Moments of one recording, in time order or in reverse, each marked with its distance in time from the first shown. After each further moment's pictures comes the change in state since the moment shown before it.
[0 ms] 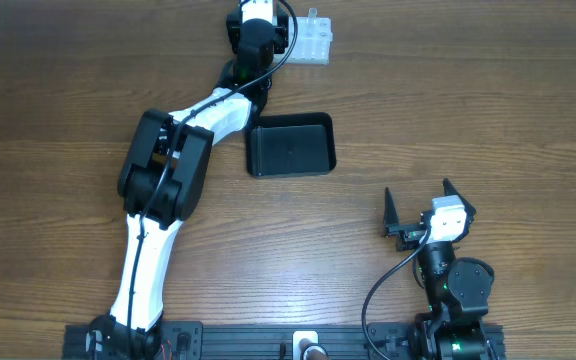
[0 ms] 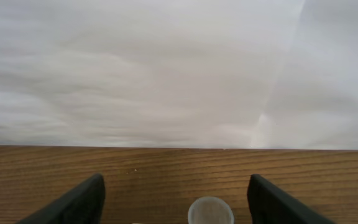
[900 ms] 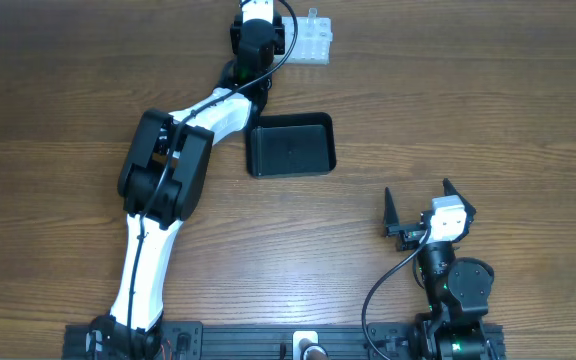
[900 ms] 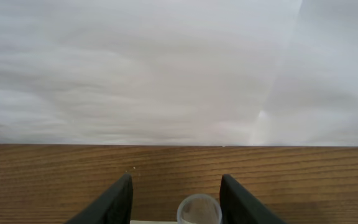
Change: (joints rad) left arm 0.000 0.001 0.000 -0.007 0.005 0.000; right arm 0.000 0.000 0.000 0.000 0.000 0.001
